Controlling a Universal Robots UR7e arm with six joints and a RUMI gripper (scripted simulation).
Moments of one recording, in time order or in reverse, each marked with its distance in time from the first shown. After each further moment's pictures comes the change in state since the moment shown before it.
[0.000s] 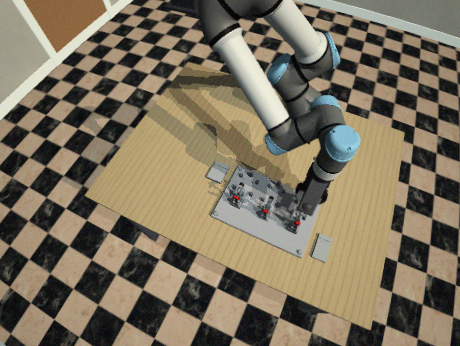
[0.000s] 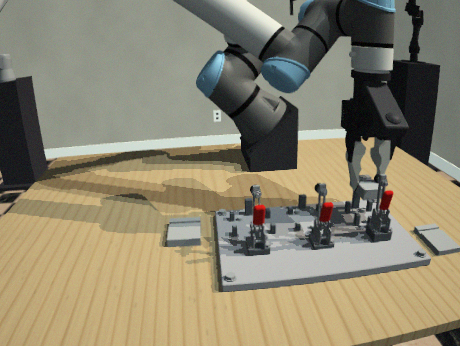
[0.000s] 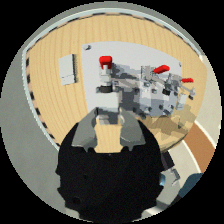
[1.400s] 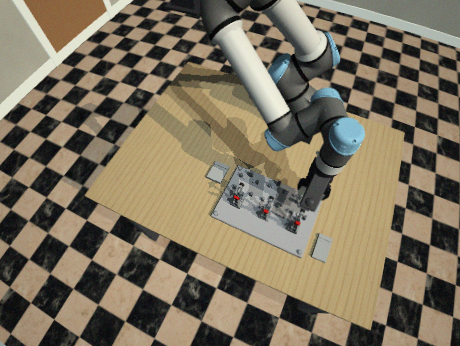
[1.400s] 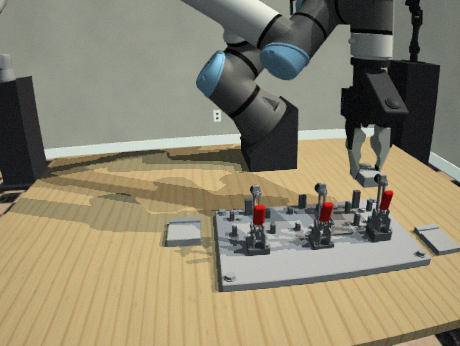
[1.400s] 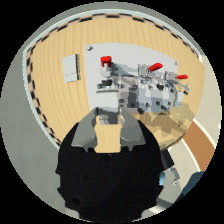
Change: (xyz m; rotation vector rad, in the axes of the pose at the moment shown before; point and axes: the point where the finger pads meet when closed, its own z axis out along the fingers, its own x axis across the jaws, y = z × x) arm 0.000 0.005 -0.022 -0.001 0.000 0.000
